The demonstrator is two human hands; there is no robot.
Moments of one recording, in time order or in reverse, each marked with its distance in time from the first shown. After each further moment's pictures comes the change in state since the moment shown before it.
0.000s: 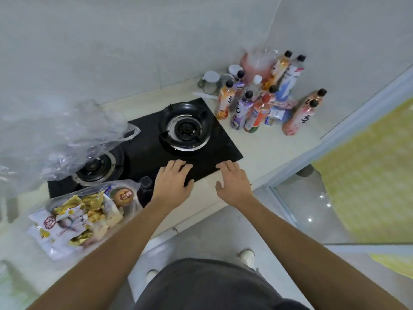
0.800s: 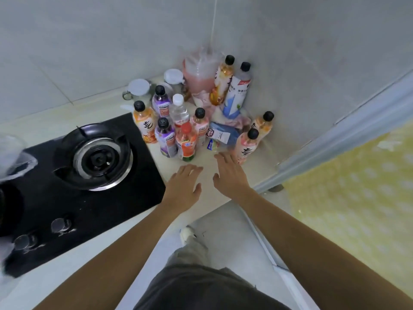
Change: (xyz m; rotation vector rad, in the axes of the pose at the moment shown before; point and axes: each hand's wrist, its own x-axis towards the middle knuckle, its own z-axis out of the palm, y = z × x) left_hand 0.267 0.240 0.137 -0.192 -0.215 -0.017; right_hand 0.161 0.313 -0.087 0.013 -0.108 0.068
